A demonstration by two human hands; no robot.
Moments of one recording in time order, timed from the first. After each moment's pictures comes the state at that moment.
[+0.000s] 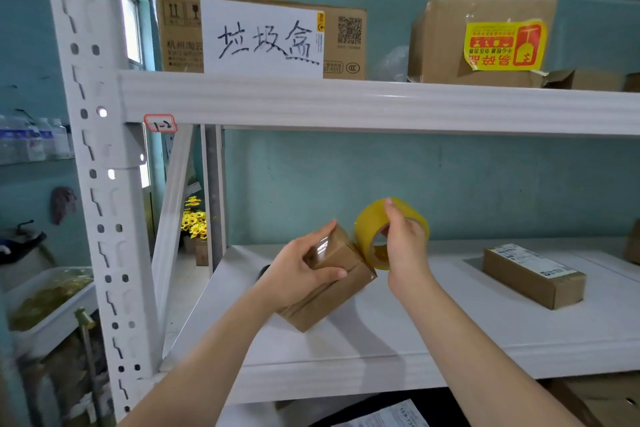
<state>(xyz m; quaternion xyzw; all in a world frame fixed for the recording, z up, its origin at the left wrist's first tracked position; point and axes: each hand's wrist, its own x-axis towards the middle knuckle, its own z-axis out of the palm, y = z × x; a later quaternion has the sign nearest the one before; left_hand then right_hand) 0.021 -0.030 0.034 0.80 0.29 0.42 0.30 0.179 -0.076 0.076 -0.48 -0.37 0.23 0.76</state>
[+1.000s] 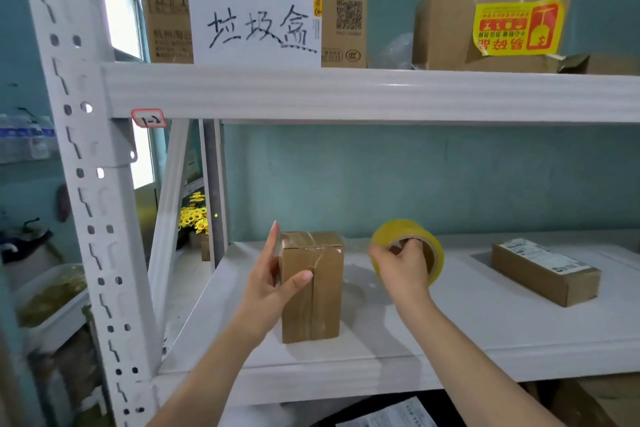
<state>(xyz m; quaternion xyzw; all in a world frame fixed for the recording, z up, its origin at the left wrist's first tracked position) -0.004 -0.037 -0.008 0.65 0.26 0.57 0.44 0.198 -0.052 0.019 -0.57 -0.44 0.14 0.68</state>
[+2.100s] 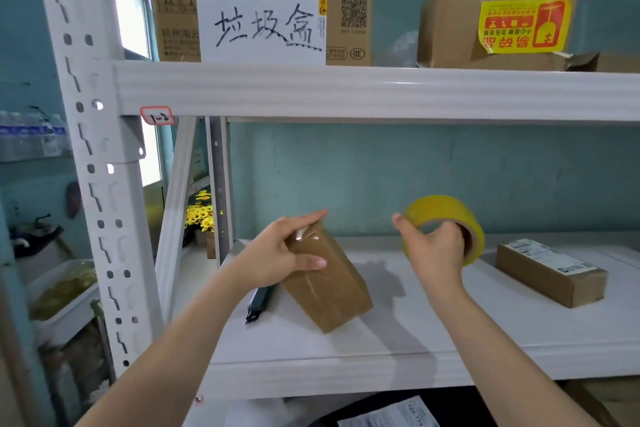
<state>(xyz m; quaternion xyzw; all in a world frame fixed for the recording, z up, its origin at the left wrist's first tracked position) -0.012 -0.041 0.071 0.83 0.31 0.38 0.28 0.217 -0.075 0.056 -0.56 -0.39 0.03 0.73</state>
